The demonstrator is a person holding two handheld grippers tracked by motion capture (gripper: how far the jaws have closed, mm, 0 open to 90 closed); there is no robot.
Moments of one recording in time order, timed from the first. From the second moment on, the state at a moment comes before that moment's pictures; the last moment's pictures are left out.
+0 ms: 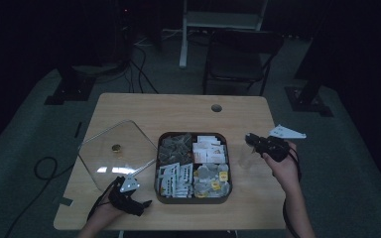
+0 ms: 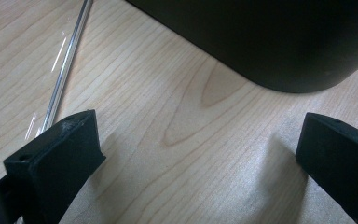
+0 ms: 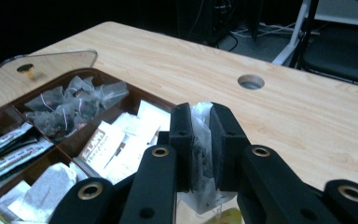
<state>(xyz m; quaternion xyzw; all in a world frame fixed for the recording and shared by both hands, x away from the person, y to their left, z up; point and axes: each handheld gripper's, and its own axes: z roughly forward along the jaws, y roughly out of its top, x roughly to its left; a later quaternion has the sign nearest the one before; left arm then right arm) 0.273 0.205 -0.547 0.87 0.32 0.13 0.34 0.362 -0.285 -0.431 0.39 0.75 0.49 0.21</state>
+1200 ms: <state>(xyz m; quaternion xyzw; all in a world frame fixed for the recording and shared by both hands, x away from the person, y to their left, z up) 0.272 0.205 -0.547 0.87 0.32 0.13 0.34 0.368 -0.293 -0.483 0.45 0.76 0.44 0.16</state>
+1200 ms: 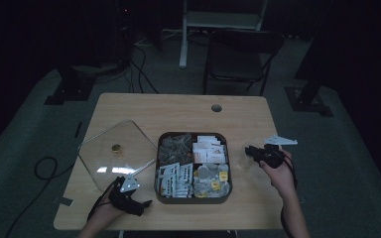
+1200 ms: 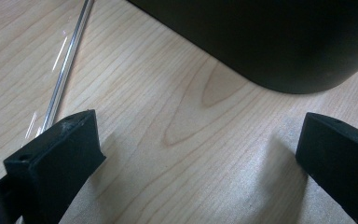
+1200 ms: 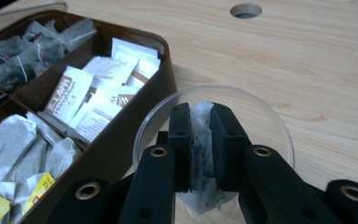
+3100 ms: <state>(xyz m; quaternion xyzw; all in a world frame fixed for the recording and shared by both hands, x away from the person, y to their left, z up) 0.273 0.205 -0.547 0.87 0.32 0.13 0.34 0.341 -0.286 -0.459 0.39 0.76 0.50 0.17</state>
